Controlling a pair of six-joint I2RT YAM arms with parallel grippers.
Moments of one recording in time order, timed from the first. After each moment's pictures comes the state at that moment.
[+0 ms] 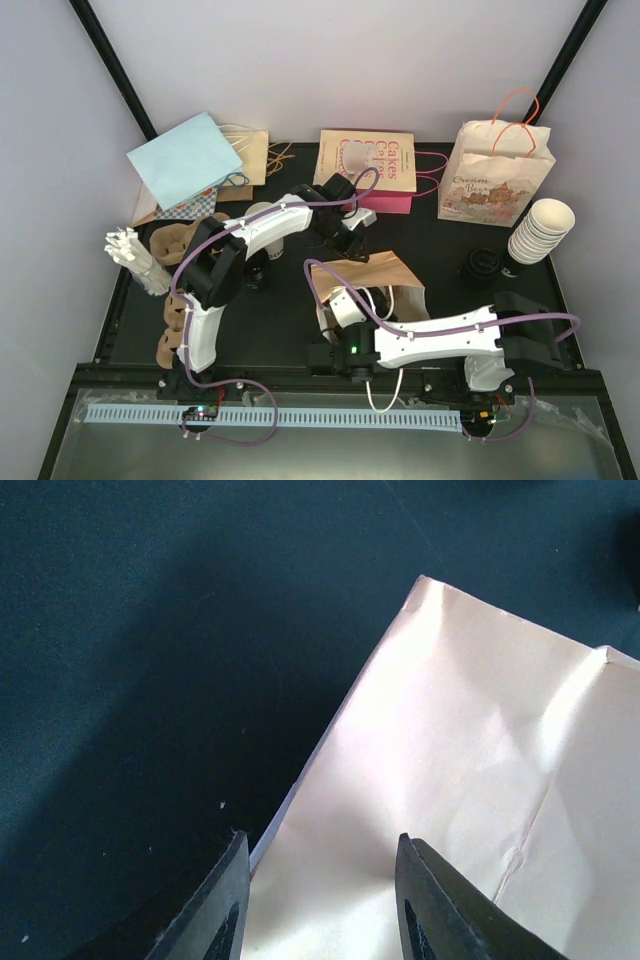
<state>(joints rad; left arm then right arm) -0.71 2.06 1.64 -0.80 0.56 -0.13 1.55 1.56 1.06 -1.21 0.94 0.91</state>
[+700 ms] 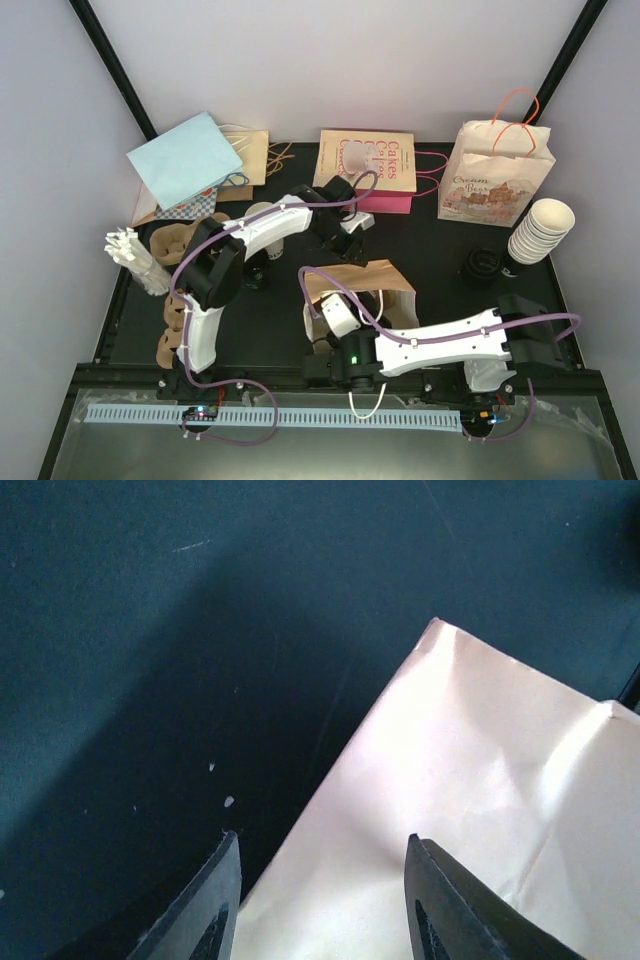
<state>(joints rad) -0.71 2.05 1.64 -0.85 0.56 -0.14 1.63 1.56 1.13 -1.23 0.94 0.93</state>
